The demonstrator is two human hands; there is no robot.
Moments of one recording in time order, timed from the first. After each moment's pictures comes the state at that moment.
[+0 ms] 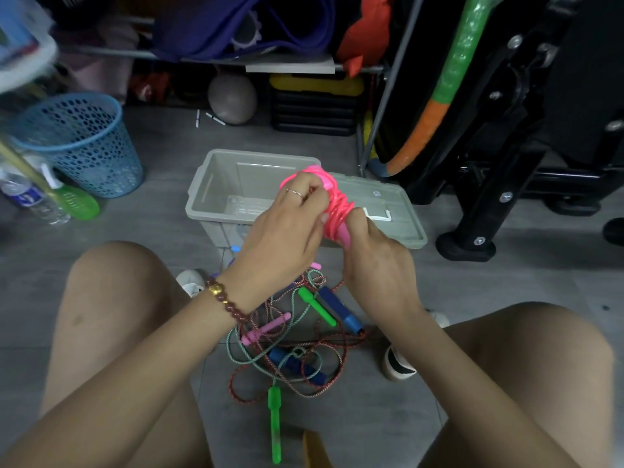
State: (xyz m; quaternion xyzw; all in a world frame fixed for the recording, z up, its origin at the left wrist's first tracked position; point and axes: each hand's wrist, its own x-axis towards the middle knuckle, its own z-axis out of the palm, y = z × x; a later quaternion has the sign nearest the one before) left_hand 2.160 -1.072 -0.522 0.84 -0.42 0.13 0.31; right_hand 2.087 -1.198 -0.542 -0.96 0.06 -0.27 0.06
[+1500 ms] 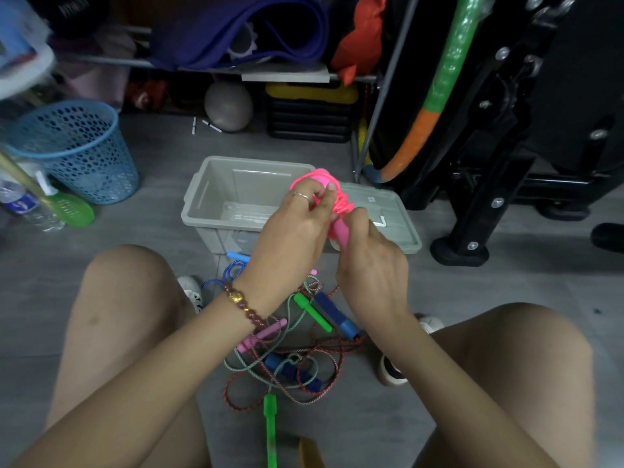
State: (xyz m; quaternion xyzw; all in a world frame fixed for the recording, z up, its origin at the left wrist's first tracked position) left_hand 2.164 -1.095 -0.533 0.84 -0.38 0.19 0.33; right_hand 2.090 -1.194 -0.541 -0.95 0.12 -0.29 0.07
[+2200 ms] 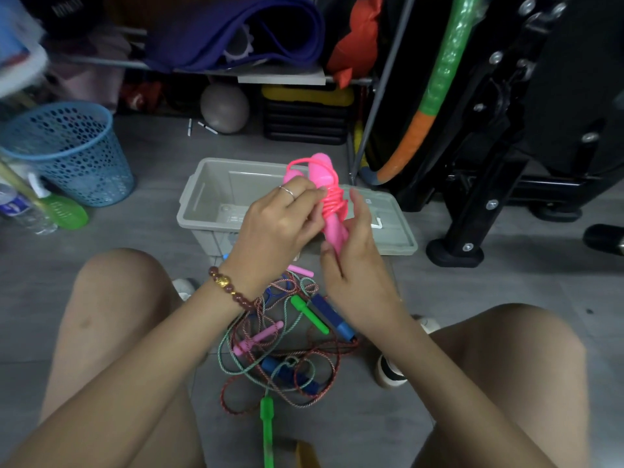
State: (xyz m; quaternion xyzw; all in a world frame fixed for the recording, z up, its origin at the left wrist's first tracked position) left_hand 2.177 -1.084 -0.526 0.77 -0.43 0.33 0.33; right_hand 2.082 -1.185 -0.532 -0.90 0.05 -0.18 0.38
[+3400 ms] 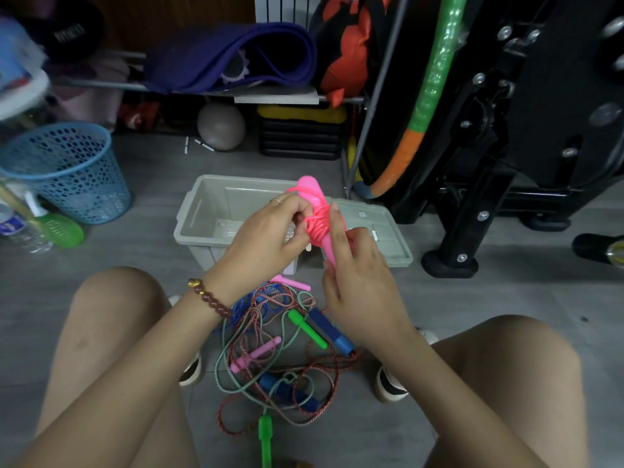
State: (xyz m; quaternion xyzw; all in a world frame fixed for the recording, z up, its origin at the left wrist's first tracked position) left_hand 2.189 -1.076 -0.519 0.80 -0.41 0.06 0.43; right_hand 2.079 -1.194 -0.533 -0.97 0.03 -0.19 0.15
